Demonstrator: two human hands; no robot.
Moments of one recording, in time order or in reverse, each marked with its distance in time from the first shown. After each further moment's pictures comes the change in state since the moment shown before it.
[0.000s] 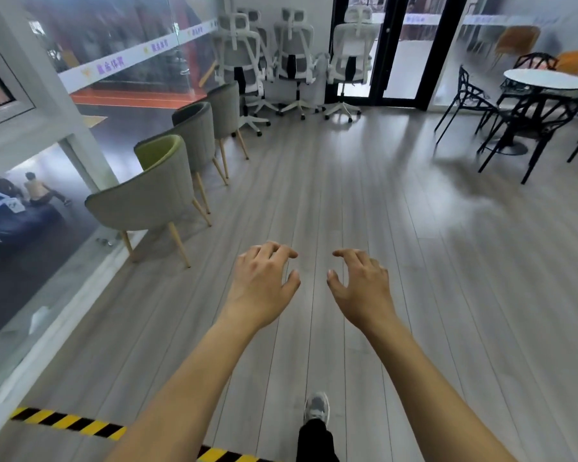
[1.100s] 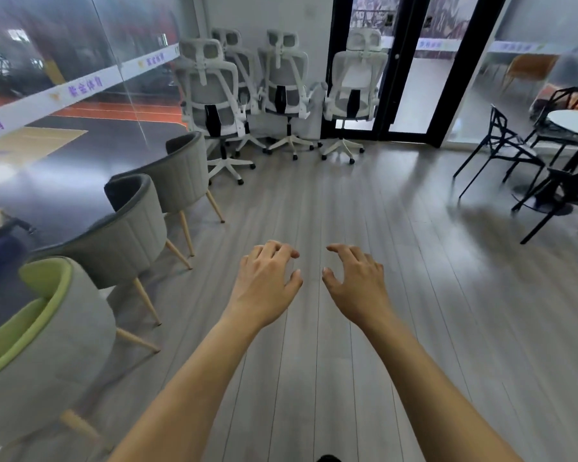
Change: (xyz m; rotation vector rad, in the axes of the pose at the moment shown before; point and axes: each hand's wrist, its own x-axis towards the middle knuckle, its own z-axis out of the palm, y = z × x) left_hand 0.918 -0.202 0.157 -0.071 0.015 0.036; right_hand 0.940 0.102 0.126 -0.004 -0.007 -0.013
